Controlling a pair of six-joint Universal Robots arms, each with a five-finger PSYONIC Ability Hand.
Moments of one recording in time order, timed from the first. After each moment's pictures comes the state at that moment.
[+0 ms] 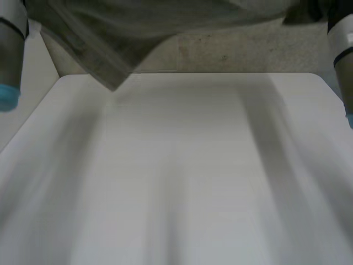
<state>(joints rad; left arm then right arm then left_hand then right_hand) 4.41 -1.84 -1.07 3.39 -1.64 3.33 1.85 -1.31 1.23 -0.38 1.47 2.58 1.41 1.51 1.55 1.51 1.47 1.32 1.31 1.33 1.33 1.16</state>
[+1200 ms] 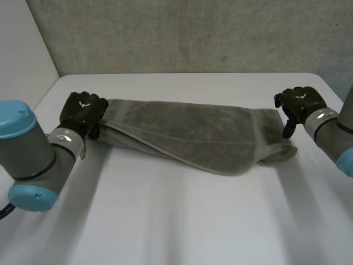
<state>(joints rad) 4.42 -2.01 -1.60 3.53 -1.50 3.57 1.74 -0.99 1.25 0.01 1.43 2.69 1.42 1.52 1.55 1.51 1.47 0.47 0.47 0.47 0.46 0.25</state>
